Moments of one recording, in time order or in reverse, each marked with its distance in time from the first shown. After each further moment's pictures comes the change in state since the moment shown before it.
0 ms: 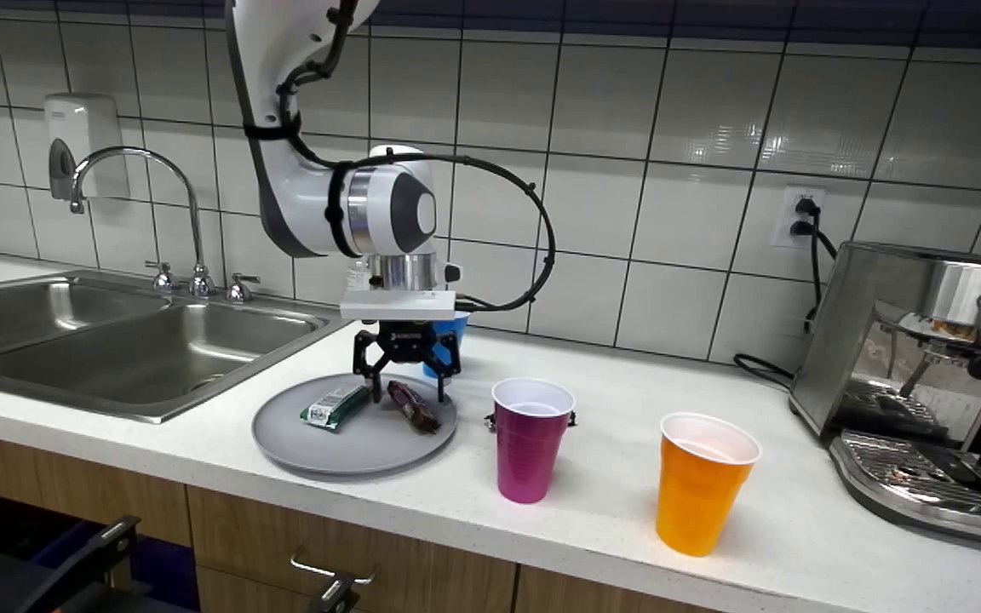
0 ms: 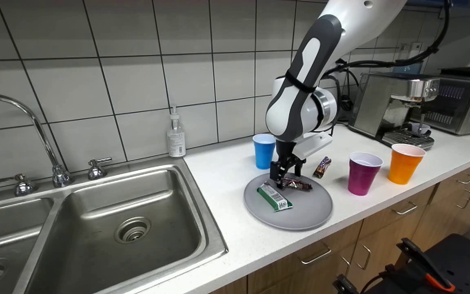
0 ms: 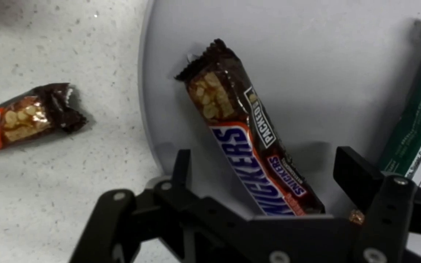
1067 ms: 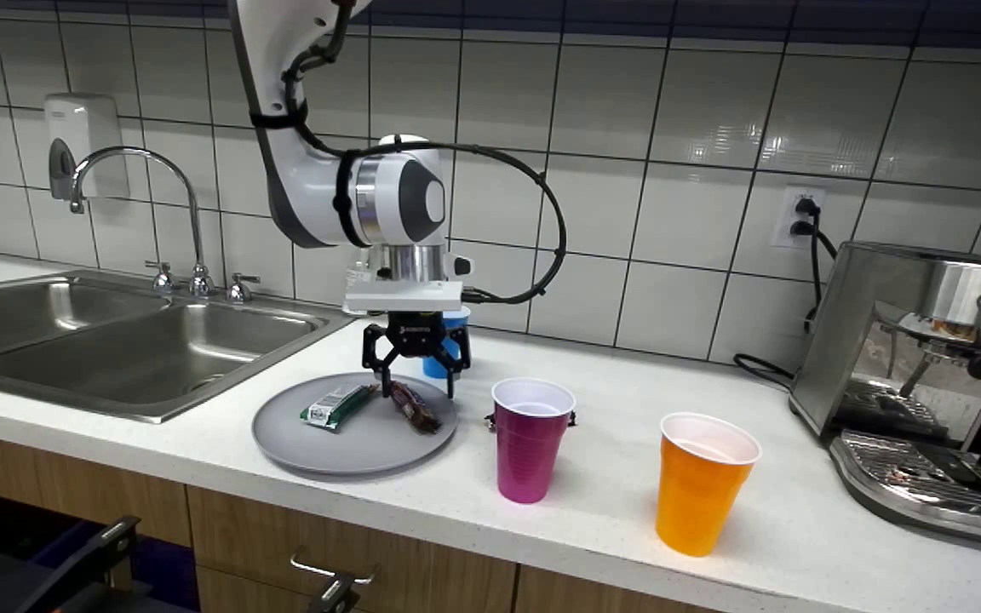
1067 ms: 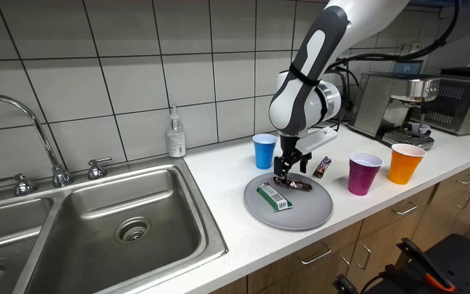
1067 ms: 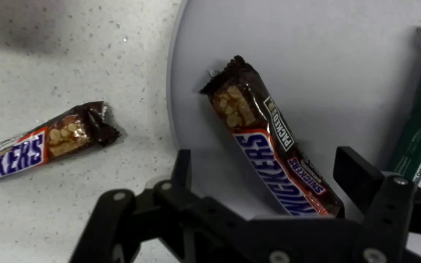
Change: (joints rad) arm -0.001 -0.030 -0.022 -0.004 0.000 -0.040 0.034
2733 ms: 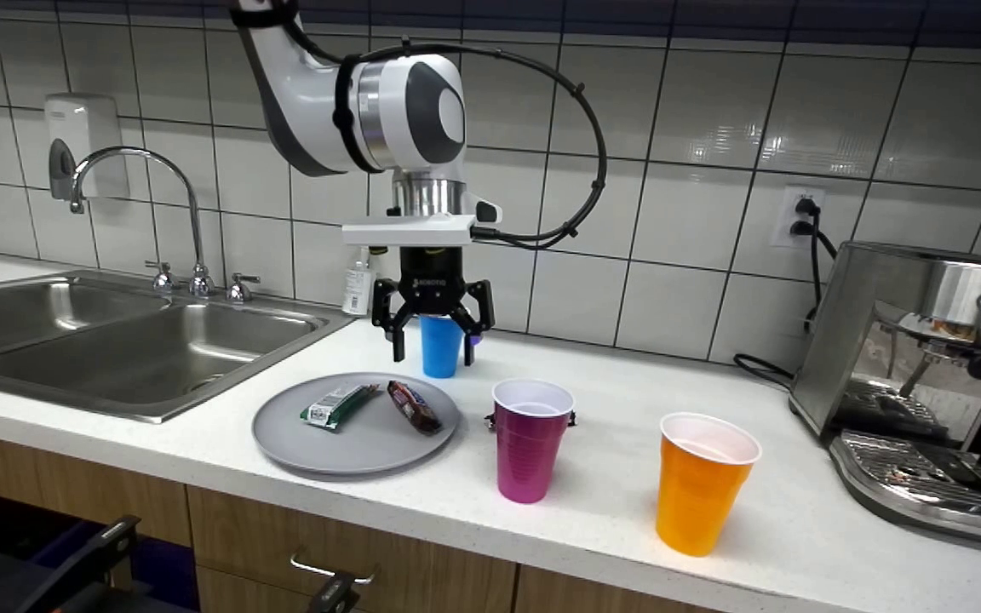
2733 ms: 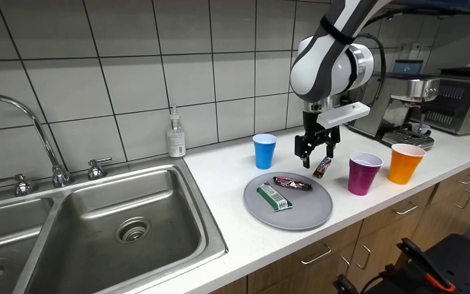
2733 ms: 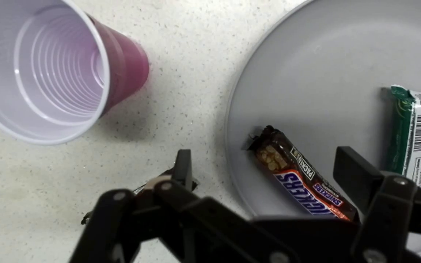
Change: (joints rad) arm -0.009 -0.275 -0.062 -0.146 0.002 -0.182 0.089
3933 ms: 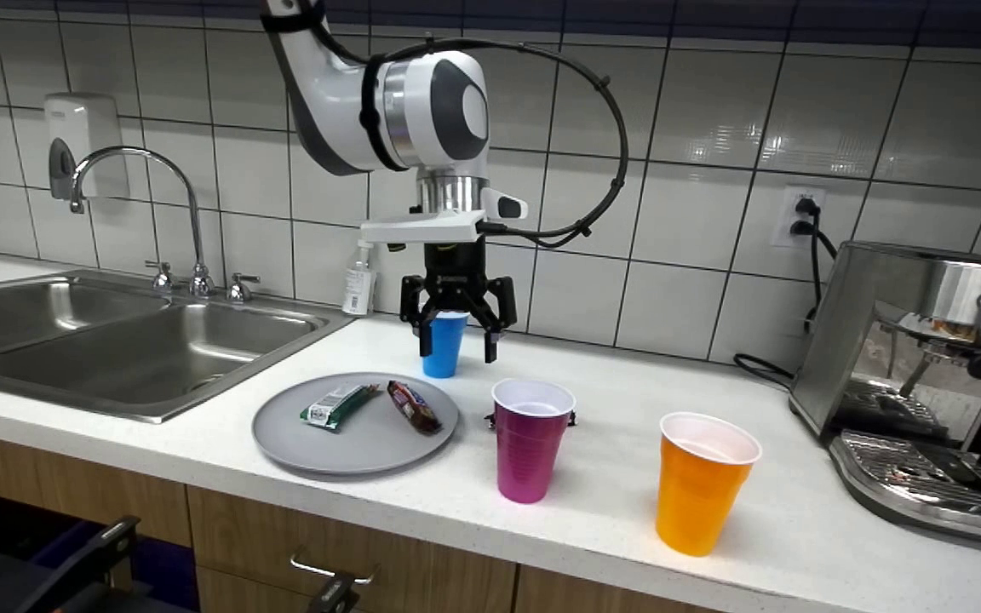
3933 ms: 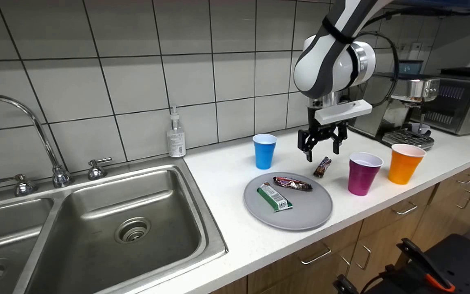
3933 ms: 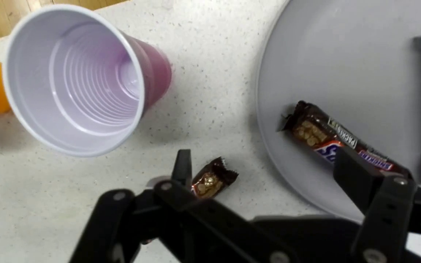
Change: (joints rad) arm 0.002 0.022 -0.045 0.047 -0.001 -0.016 0.147
